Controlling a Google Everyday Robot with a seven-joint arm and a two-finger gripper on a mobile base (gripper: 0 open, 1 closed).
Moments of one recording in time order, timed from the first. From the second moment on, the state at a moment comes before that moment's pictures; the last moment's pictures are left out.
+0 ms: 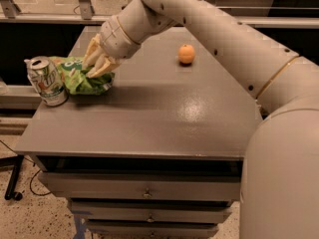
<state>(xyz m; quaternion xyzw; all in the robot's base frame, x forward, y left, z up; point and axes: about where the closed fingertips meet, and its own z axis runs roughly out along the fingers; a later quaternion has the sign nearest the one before) 0.609 0.171 0.903 -0.85 0.31 0.17 0.40</state>
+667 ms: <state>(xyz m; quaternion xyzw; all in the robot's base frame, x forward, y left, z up) 0.604 0.169 0.897 -0.85 0.31 0.17 0.39</state>
